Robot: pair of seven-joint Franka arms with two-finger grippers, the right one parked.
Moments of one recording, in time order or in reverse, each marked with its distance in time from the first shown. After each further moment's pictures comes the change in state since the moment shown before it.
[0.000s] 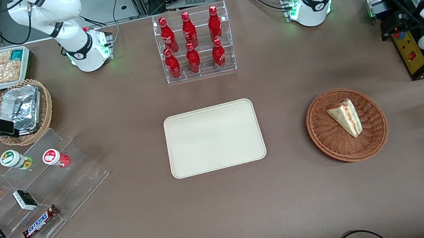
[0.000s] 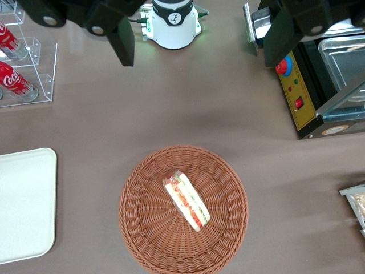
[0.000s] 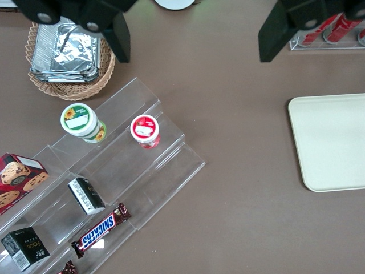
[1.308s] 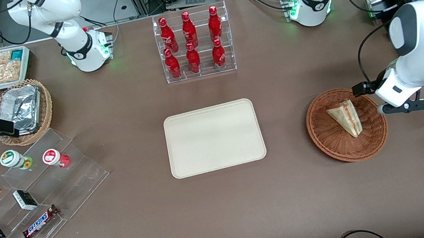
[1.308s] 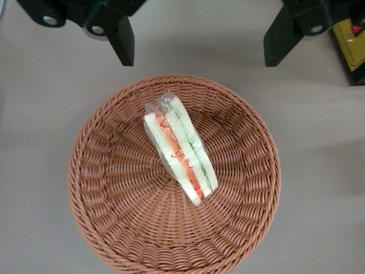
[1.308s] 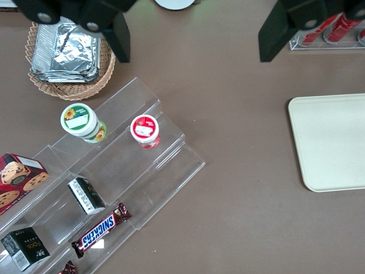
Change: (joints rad) arm 0.002 0.135 0.008 -0.407 0.001 0.560 -0.088
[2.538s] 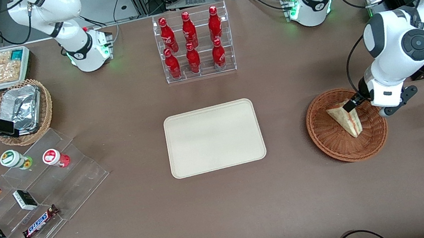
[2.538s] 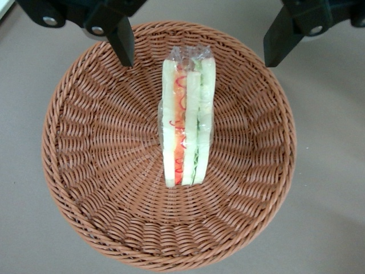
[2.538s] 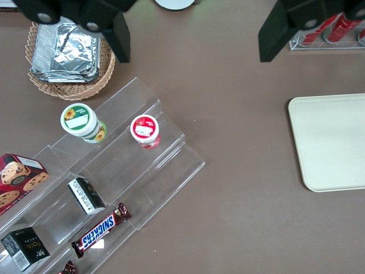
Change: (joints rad) arm -0.023 -0.032 -0.014 -0.231 -0.003 0.351 -0.585
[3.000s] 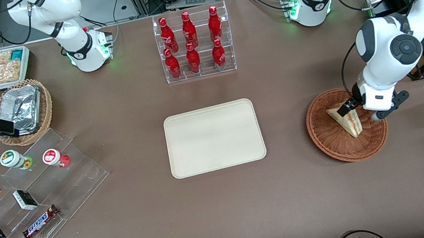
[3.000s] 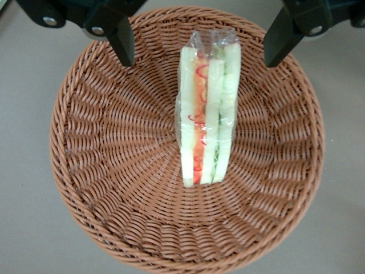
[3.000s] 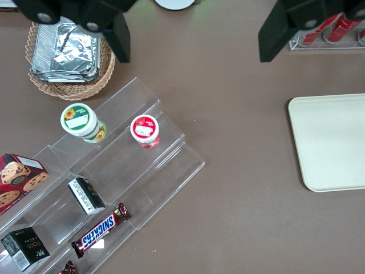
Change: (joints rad) arm -0.026 0.037 -0.001 -0.025 0.000 0.092 -0.002
